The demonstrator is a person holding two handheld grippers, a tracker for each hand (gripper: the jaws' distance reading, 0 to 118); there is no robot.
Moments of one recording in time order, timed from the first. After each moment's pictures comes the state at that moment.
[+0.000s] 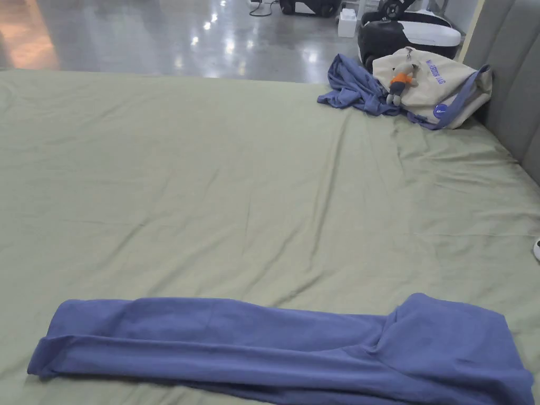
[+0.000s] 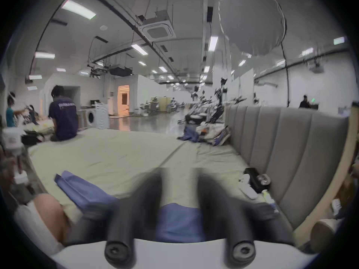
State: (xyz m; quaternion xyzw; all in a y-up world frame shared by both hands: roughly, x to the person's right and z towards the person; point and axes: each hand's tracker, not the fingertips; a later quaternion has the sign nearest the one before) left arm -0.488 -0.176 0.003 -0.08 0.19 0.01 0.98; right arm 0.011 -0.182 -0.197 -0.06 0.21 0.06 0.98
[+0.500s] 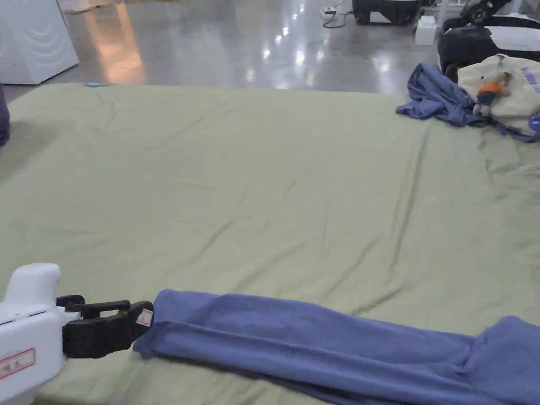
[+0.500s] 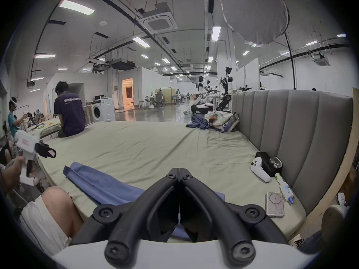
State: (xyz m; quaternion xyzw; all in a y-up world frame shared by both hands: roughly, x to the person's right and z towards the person) left arm -0.581 -0.234 -0.038 -0.33 0.09 0.17 0.93; right arm 0.006 -0.196 -0.198 -0.12 0.27 0.03 0.95
